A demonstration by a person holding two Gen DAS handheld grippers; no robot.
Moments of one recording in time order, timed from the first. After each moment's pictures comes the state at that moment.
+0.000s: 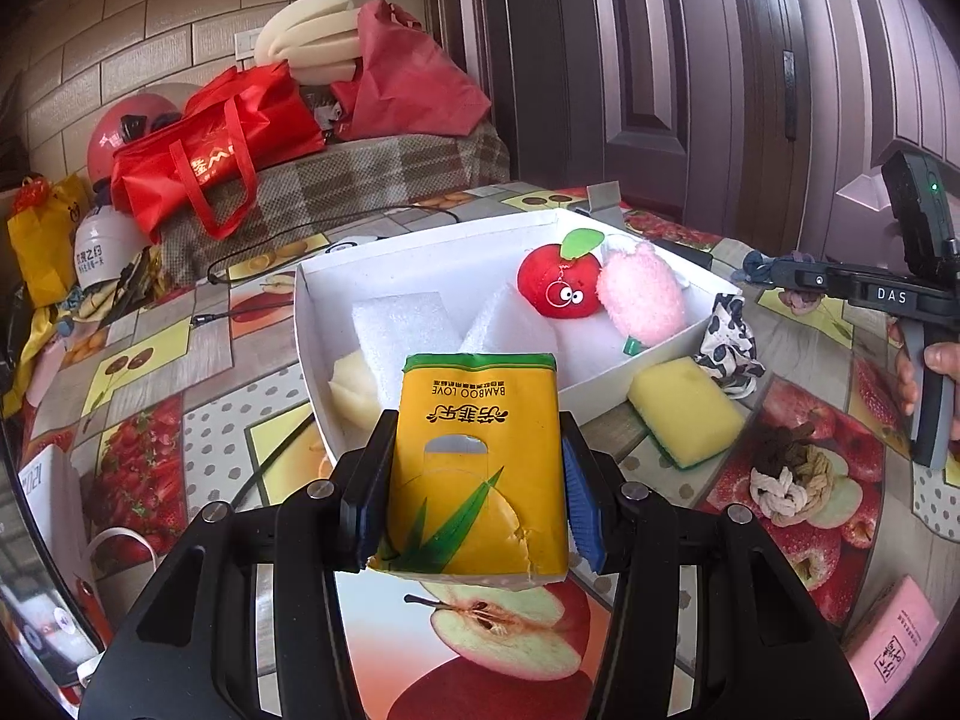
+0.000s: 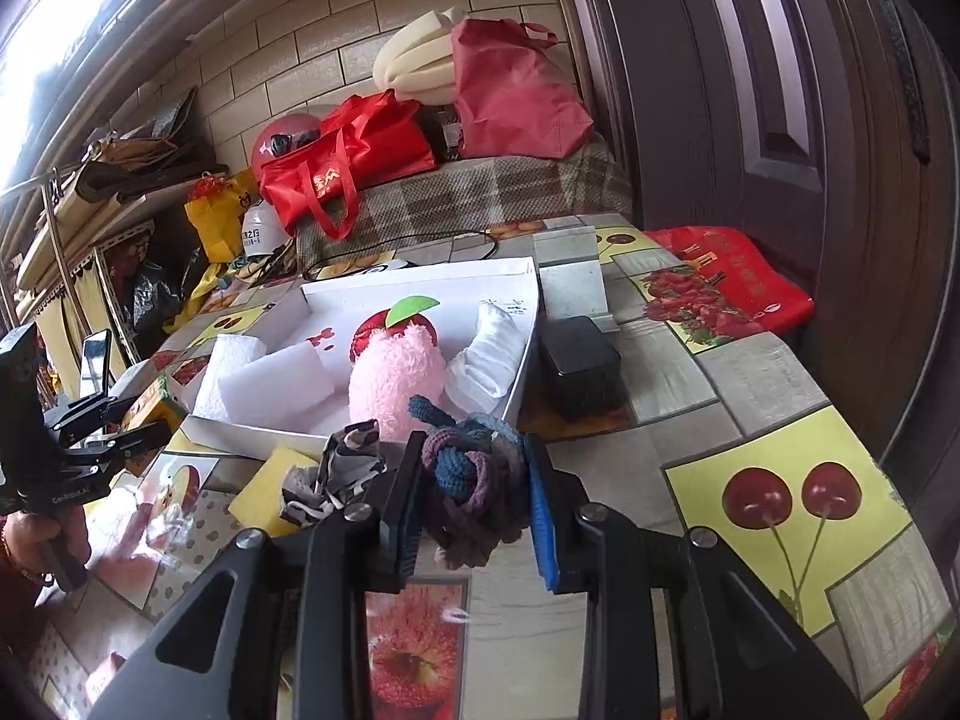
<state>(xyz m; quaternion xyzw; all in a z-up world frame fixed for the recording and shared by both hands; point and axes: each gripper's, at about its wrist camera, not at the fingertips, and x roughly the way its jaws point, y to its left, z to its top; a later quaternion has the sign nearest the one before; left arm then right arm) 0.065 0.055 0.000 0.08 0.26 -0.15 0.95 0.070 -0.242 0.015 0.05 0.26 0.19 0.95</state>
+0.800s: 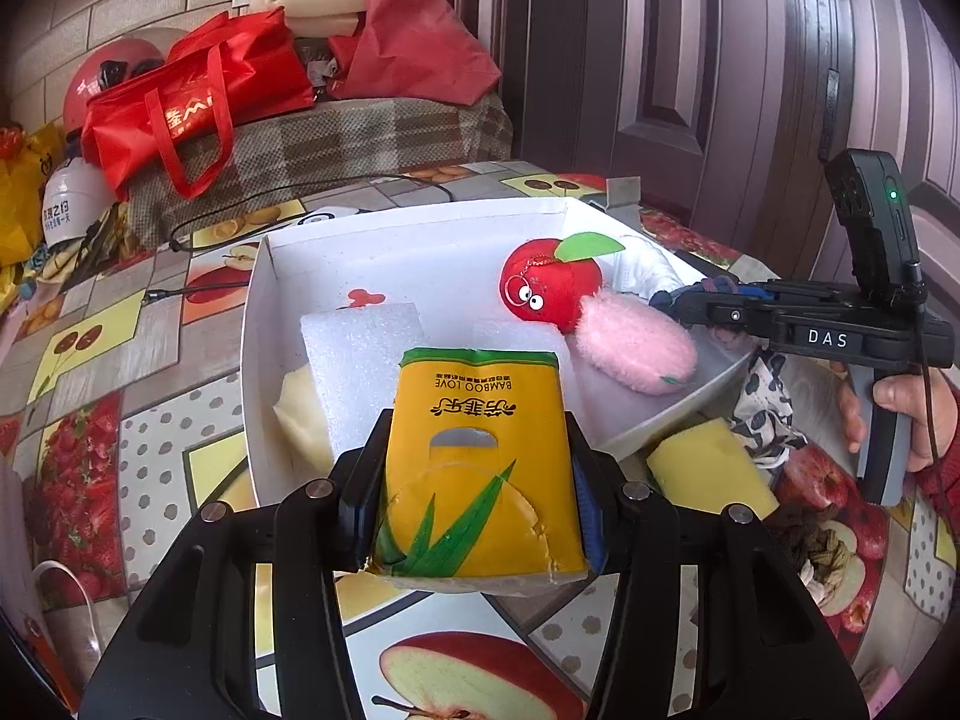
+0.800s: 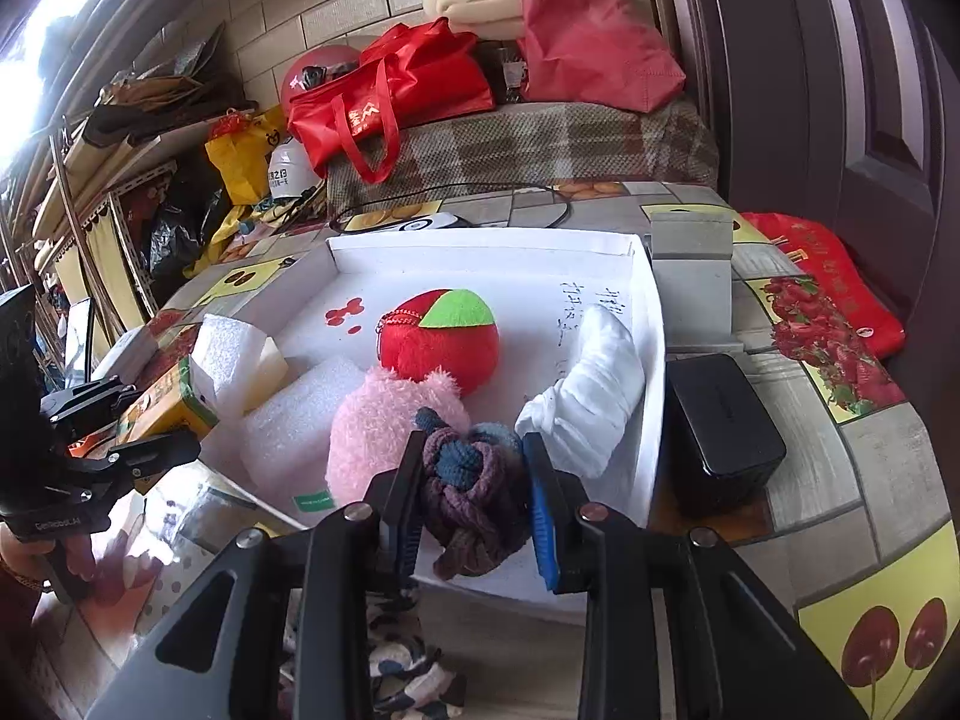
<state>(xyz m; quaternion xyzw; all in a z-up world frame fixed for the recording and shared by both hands) 0.122 0.045 -0.004 0.03 0.31 -0.16 0.94 0.145 -0.185 0.007 0.01 0.32 0.24 0.92</state>
